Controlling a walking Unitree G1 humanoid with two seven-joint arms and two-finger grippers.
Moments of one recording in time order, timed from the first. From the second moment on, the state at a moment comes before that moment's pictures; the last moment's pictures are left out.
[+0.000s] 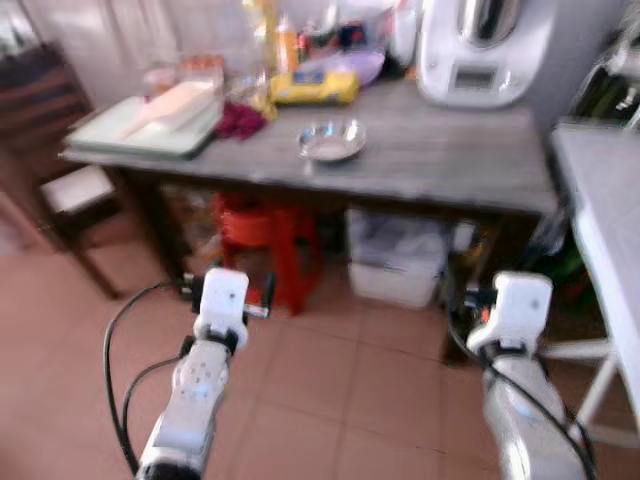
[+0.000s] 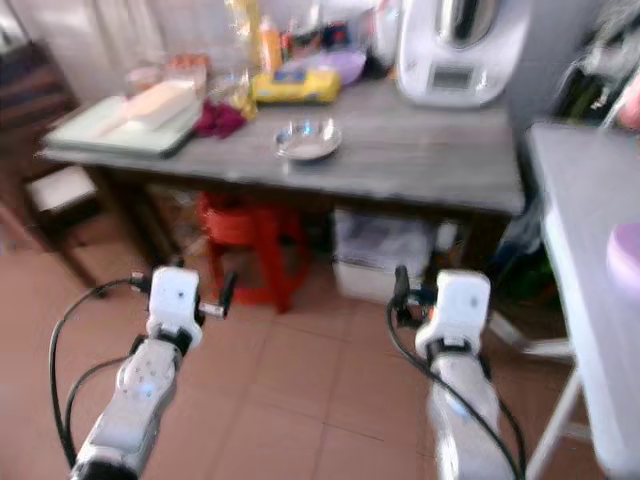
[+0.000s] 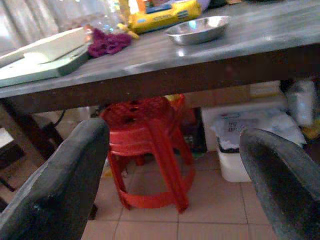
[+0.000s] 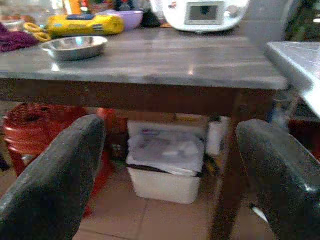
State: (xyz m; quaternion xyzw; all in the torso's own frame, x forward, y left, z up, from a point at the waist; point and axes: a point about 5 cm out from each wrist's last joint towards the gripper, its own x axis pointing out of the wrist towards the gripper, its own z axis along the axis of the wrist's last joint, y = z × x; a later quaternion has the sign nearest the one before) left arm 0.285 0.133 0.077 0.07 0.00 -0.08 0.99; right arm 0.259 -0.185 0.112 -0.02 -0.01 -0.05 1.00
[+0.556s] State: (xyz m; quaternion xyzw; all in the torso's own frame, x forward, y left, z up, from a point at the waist) left arm 0.284 0.136 0.099 0.04 -0.05 -0.08 0.99; right arm 0.247 -0.192 0.129 -0.02 -0.05 -0.08 1.00
